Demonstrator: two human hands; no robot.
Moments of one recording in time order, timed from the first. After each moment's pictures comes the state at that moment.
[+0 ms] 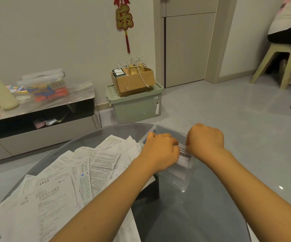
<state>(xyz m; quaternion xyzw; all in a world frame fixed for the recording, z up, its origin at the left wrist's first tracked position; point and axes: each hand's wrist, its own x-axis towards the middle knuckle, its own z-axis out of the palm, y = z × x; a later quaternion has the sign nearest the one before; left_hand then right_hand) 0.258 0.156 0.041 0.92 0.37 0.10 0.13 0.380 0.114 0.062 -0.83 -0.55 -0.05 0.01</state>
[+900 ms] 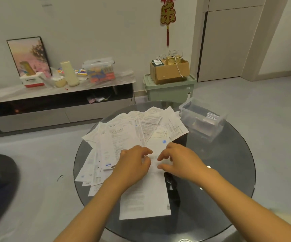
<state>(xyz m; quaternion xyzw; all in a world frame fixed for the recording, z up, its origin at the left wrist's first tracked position) 0.047 -0.016 0.024 0.78 0.57 0.16 0.21 0.219 -0.027 0.024 -0.59 -0.78 0.15 0.13</state>
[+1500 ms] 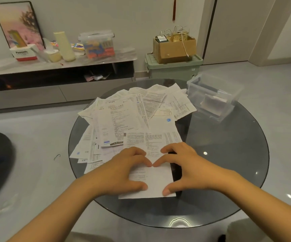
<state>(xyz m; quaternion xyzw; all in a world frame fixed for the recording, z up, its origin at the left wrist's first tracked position) -0.001 -0.050 0.001 0.85 0.45 0.00 0.27 0.224 -0.060 -0.018 -0.49 -0.83 0.25 0.07</state>
